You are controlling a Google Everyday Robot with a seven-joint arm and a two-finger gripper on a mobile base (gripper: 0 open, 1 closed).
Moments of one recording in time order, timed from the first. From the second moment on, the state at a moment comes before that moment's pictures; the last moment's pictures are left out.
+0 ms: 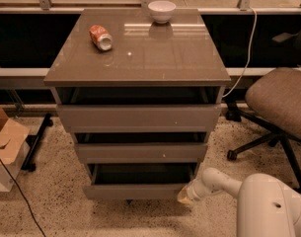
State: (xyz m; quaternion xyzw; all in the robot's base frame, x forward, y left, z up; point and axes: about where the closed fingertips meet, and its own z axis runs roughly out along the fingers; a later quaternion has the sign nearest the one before) arm 0.566 -0.181 0.168 -0.60 0.76 0.17 0.19
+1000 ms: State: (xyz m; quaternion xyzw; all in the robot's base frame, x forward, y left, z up) arm 0.594 -0.179 0.155 -0.60 0.76 0.14 0.22
